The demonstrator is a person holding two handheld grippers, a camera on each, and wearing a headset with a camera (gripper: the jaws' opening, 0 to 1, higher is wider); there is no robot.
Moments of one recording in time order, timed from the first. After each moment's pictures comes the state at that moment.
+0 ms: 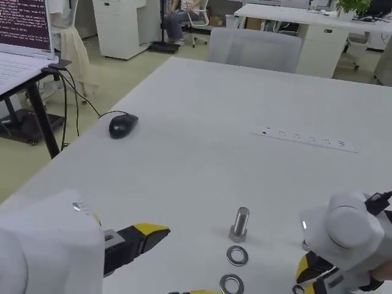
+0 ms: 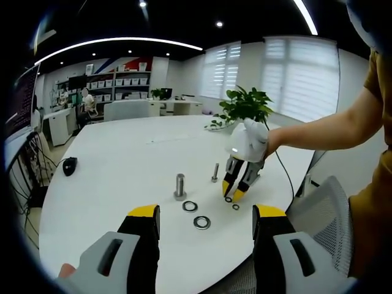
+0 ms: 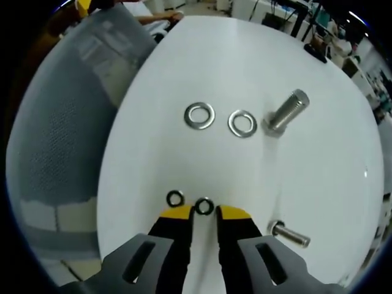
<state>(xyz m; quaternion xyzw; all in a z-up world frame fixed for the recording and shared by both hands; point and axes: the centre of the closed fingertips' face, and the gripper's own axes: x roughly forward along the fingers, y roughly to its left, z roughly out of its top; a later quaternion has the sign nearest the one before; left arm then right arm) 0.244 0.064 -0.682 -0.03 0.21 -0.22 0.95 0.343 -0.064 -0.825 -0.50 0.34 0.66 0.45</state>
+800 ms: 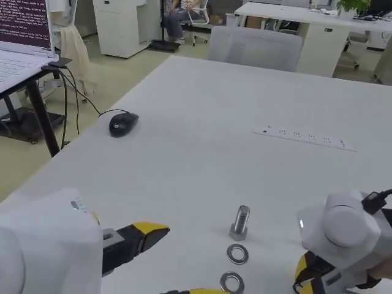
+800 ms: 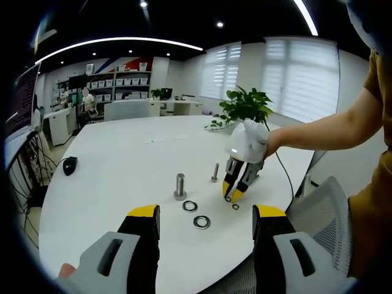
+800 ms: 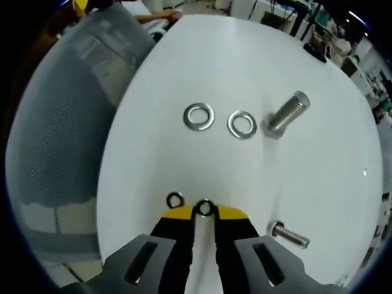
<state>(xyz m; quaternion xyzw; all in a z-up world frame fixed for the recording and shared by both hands) 0.242 0.064 -0.681 -0.03 0.21 -0.22 0.95 0.341 -0.063 -0.825 -0.50 0.34 0.65 0.45</state>
